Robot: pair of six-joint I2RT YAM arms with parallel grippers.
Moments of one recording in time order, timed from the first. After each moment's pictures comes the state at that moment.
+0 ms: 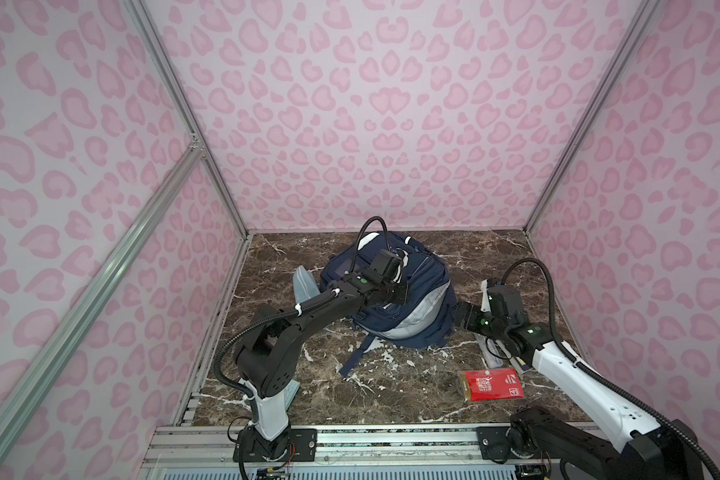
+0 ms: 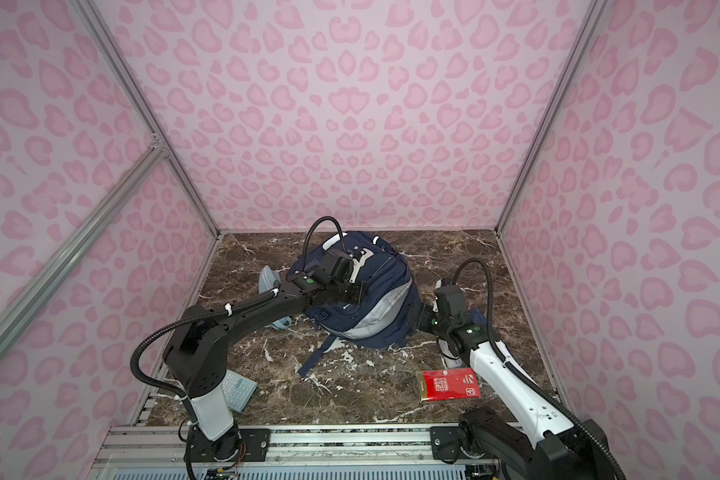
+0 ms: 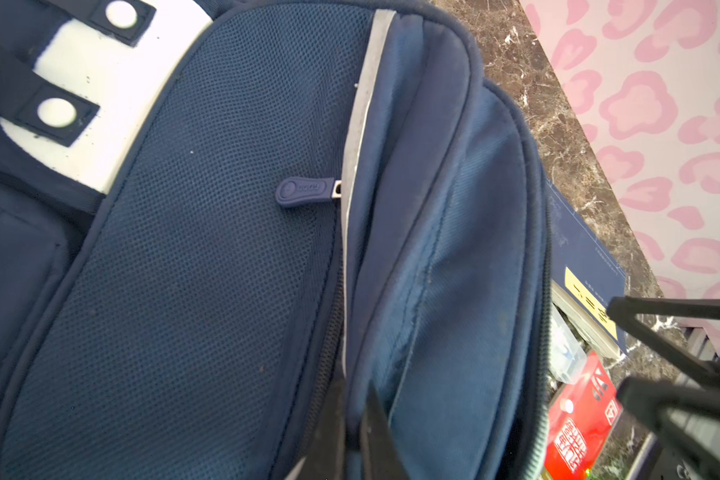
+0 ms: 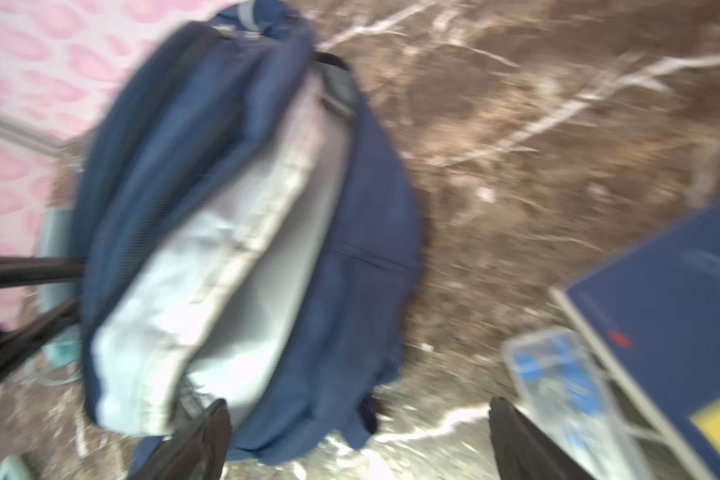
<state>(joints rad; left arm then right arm) -0.72 1.83 1.39 -0.35 0.14 -0.40 0.26 1.04 0.68 -0.49 -0.05 0.58</state>
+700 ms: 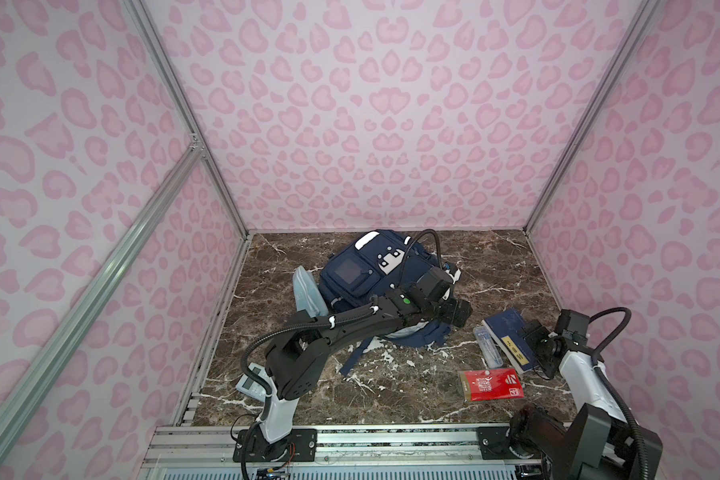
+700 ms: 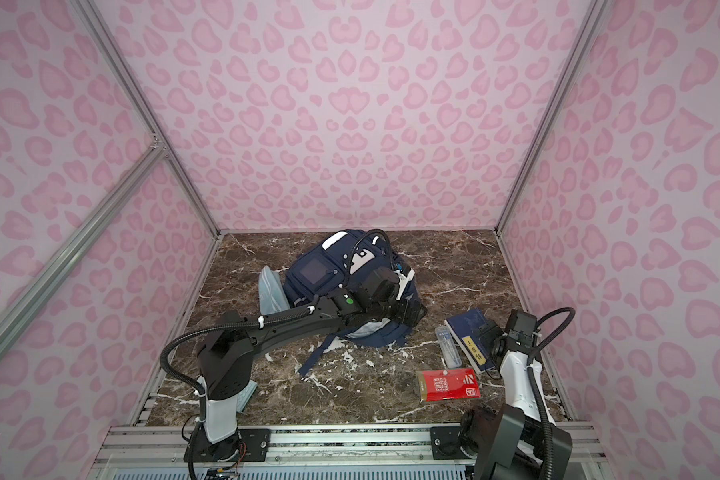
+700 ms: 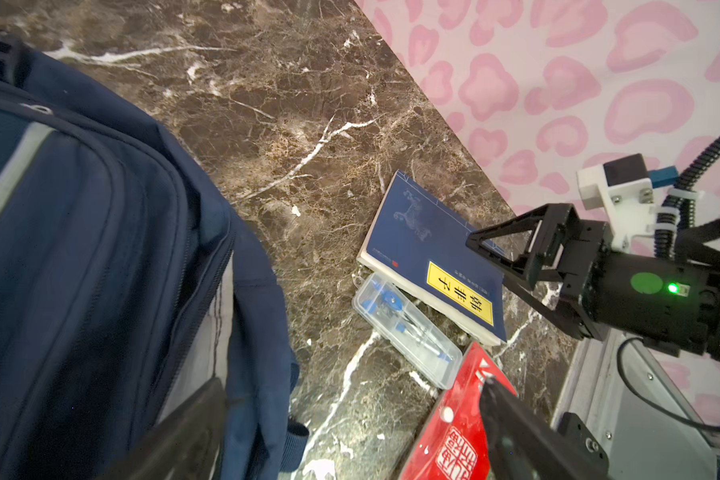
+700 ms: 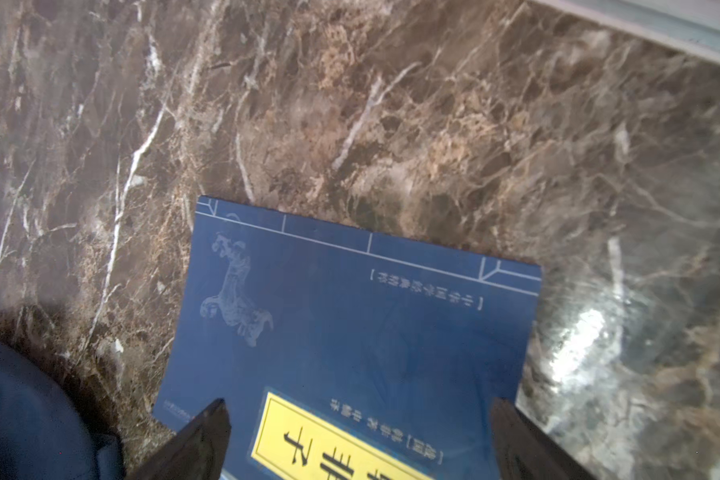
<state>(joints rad) -0.99 1.99 1.57 -0.24 0.09 -0.47 -0.49 1.10 0.51 -0.48 -0.12 0.62</state>
